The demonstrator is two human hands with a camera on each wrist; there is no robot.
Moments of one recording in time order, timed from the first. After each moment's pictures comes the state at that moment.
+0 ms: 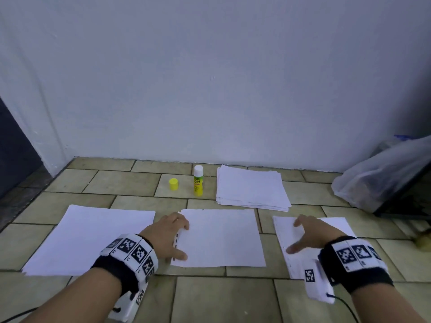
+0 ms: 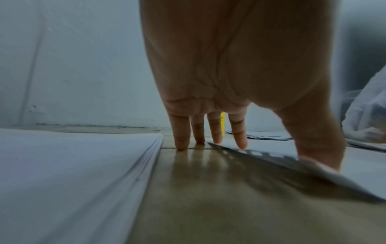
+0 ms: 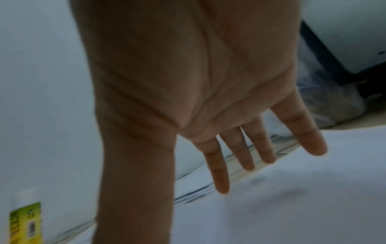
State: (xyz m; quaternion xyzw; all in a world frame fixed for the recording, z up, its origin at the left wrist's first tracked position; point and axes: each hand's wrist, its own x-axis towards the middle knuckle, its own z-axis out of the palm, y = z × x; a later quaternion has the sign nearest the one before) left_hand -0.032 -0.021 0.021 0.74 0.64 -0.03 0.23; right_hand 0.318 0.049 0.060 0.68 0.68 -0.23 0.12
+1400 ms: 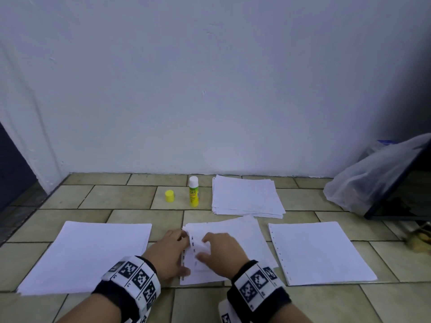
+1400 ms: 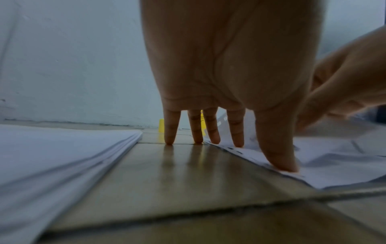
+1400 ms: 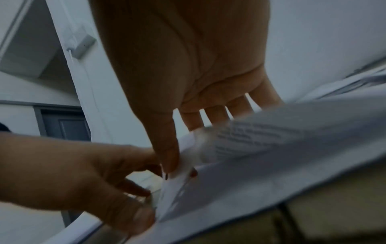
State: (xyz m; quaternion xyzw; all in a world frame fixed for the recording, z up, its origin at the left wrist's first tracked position) left_hand -0.011 -0.032 0.019 0.76 0.62 -0.02 0.19; right_hand 0.151 -0.010 0.033 0.54 0.81 -0.23 0.00
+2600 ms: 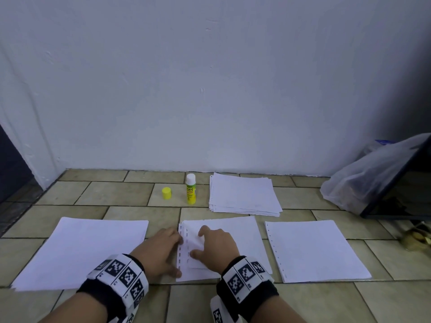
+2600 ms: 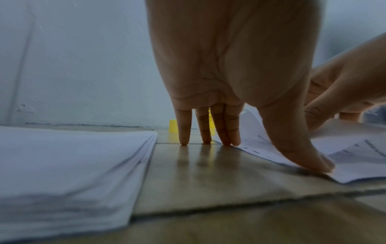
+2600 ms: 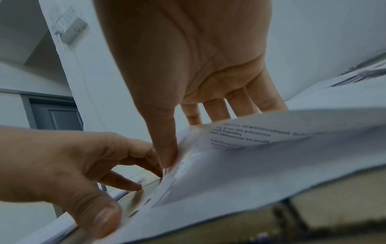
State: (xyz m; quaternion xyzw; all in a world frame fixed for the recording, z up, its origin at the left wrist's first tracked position) left_hand -0.024 -0.034 0.017 0.75 0.63 0.01 0.21; right_hand 0.144 -0.005 0.030 0.56 0.80 -0.20 0.01
